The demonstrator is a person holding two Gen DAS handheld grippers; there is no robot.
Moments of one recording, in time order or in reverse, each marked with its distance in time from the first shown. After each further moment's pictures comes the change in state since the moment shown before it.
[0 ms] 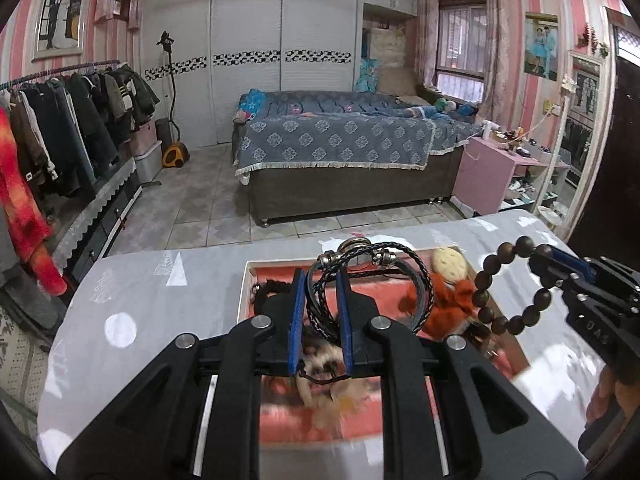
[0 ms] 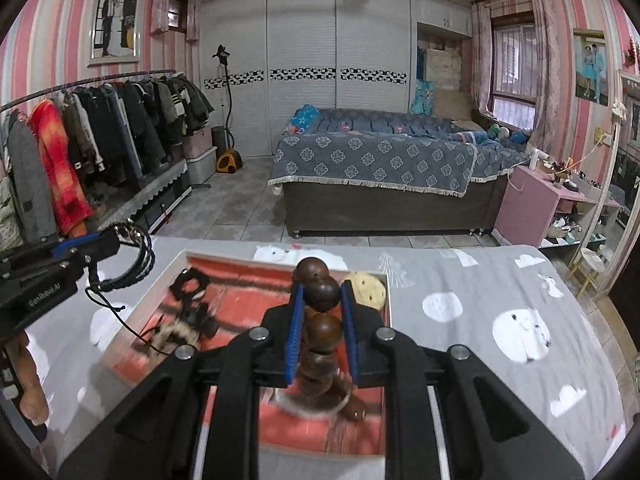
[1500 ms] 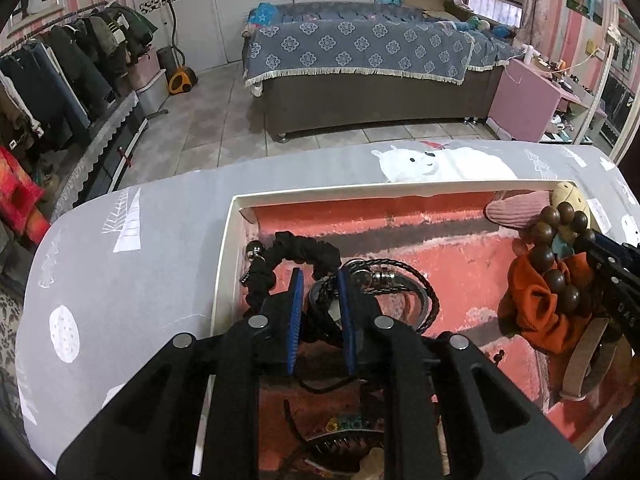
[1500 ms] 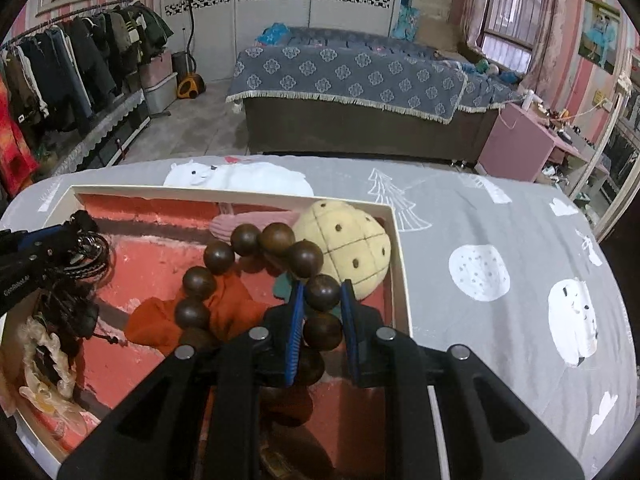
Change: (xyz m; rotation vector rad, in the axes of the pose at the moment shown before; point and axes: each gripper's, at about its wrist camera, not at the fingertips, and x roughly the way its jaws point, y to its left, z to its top) left arm 0.170 0.027 -0.021 0.015 0.326 0.080; right arm 0.152 -0.020 -0.031 0.007 0.302 -0.119
